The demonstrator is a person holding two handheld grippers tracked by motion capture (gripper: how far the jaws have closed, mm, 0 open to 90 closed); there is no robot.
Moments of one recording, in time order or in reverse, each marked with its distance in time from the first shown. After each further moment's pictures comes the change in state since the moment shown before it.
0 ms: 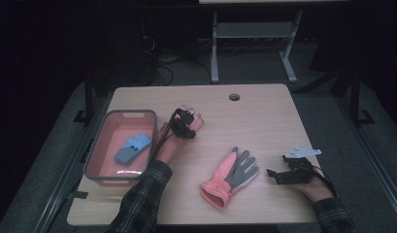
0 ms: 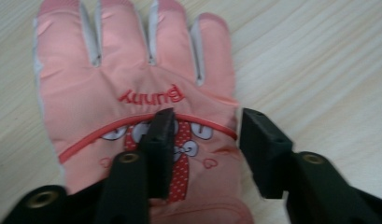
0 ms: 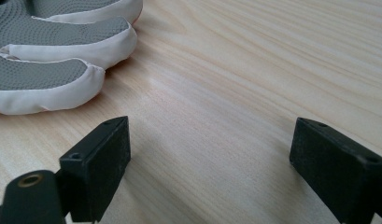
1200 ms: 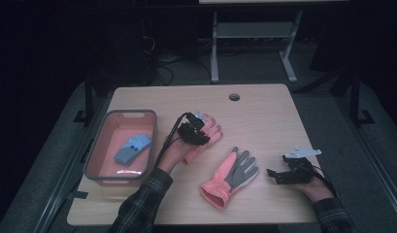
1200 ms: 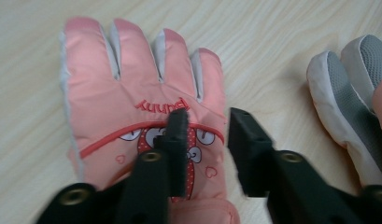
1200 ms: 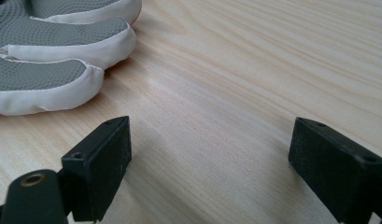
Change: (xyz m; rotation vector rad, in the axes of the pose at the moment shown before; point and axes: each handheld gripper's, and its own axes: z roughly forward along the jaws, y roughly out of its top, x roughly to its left) left arm -0.036 0.005 -0.041 -0.118 -0.247 0.074; right arm 0.000 0.000 0.000 -0.001 -0.004 0.002
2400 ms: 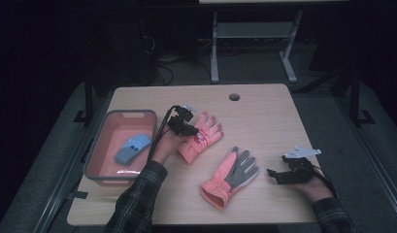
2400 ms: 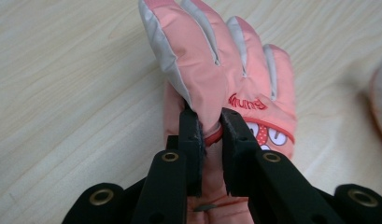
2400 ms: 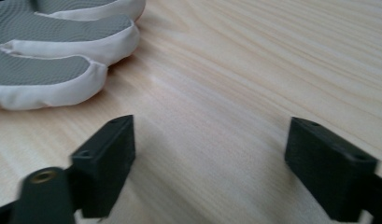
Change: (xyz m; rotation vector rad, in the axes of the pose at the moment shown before) left arm 0.039 -0.003 -0.004 0.019 0.004 -0.096; right arm 0.000 0.002 -0.002 0.011 0.012 -0.023
